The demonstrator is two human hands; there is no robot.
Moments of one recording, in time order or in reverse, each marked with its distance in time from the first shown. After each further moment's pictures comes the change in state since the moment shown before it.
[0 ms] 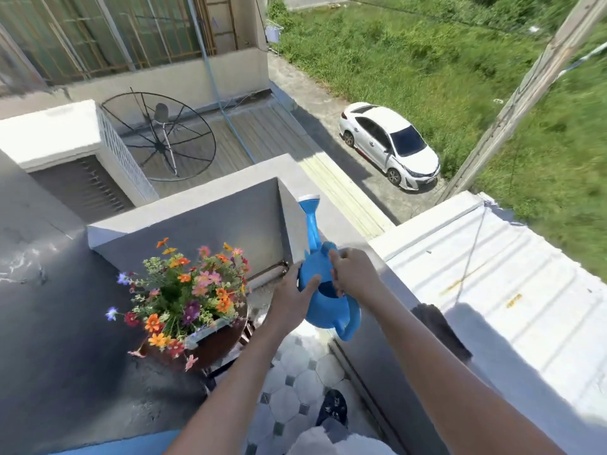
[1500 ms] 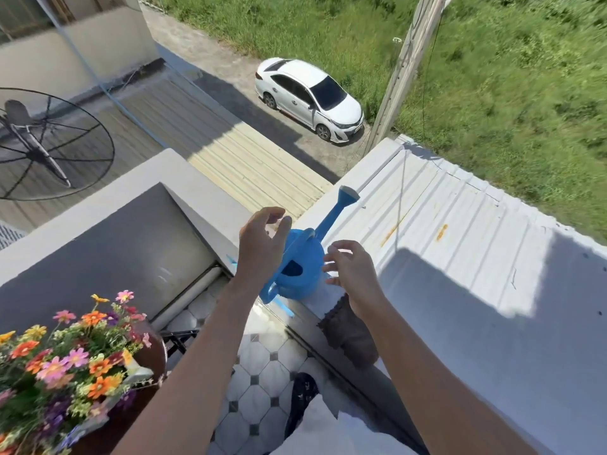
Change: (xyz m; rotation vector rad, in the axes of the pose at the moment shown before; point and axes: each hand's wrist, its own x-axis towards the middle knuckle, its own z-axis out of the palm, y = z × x) left_hand 0.132 0.099 0.129 0.162 0.052 0.313; right_hand 0.056 0.112 -0.131 0.557 0.369 0.157
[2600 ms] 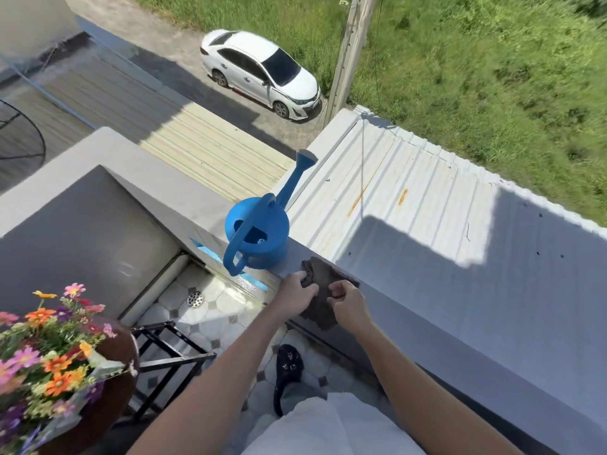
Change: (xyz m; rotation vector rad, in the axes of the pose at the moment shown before) left_hand -0.119 -0.067 0.116 0.146 -0.701 -0.315; right_hand -0.027 0.171 -0.066 -0.471 0.115 0.131
